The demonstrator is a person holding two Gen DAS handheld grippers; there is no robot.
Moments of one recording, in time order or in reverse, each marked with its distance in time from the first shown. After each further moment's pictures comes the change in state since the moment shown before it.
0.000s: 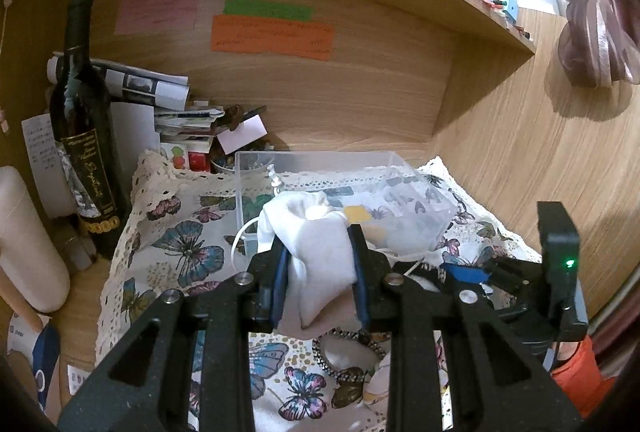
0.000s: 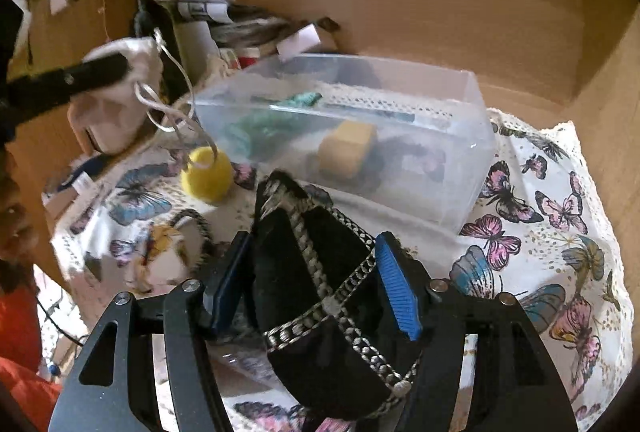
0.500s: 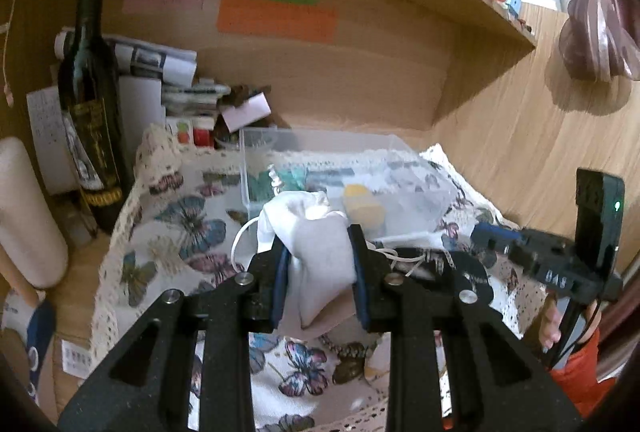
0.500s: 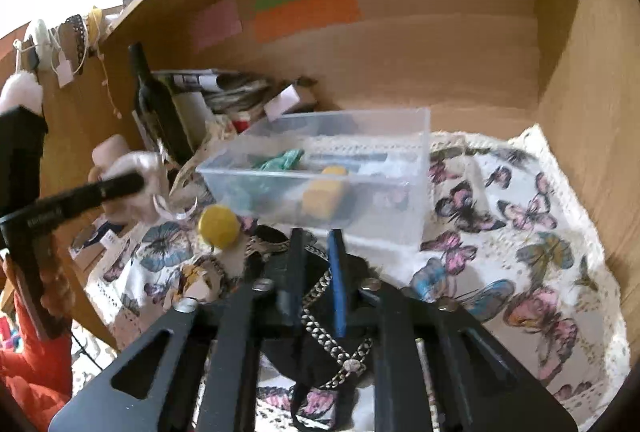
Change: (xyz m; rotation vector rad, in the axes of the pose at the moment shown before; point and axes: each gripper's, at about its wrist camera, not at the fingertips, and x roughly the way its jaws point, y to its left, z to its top) left arm -0.006 0.006 -0.015 -0.026 0.035 -0.001; right arm -0.056 -0.015 0.002 0.124 -0.159 0.042
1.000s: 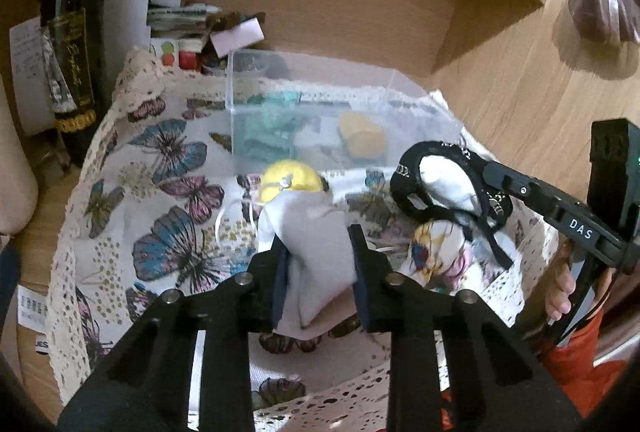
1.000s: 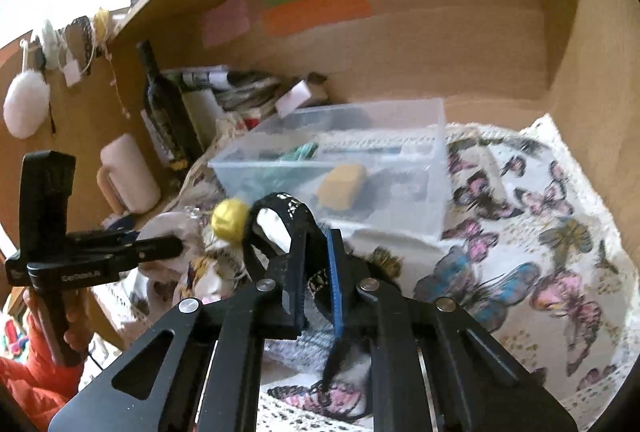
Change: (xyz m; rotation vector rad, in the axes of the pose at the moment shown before) left arm 0.028 0.004 -0.045 -0.035 0.164 -0.042; right arm -0.006 0.003 -0.005 0.022 -0.052 0.006
